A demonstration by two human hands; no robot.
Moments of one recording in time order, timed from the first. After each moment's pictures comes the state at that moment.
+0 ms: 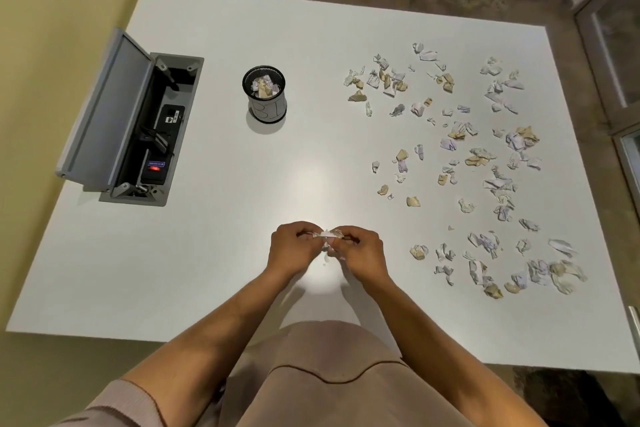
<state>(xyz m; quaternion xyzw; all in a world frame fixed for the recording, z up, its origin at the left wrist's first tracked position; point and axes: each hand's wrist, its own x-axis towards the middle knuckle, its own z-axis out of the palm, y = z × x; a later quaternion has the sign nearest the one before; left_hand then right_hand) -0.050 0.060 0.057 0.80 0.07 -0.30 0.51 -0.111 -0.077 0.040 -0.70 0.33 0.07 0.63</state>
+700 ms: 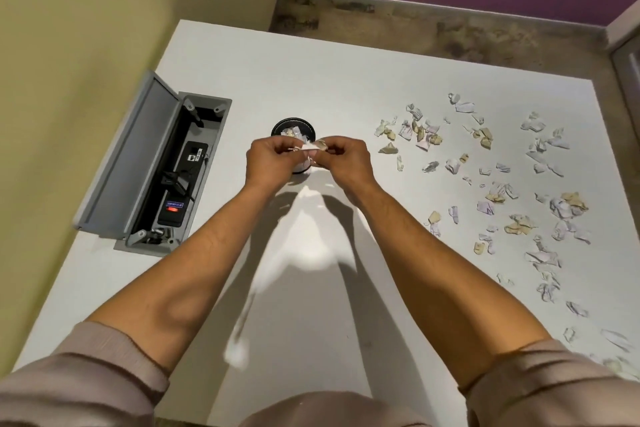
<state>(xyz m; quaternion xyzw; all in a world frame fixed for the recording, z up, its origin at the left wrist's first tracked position) 0.194 0.052 0.120 0.77 0.09 -0.13 0.61 0.164 -0.088 0.104 -0.71 0.23 0.01 0.66</state>
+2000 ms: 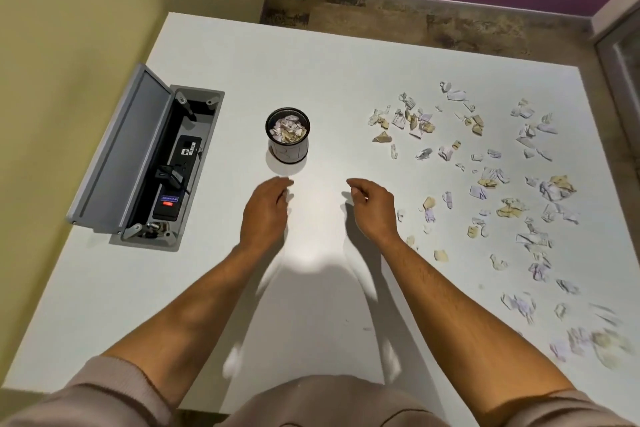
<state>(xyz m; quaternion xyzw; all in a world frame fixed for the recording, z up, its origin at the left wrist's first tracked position) 0.116 0.089 0.050 0.90 -0.09 -0.07 0.42 0.064 -0.109 0.062 -0.82 0.26 -0.02 0.50</state>
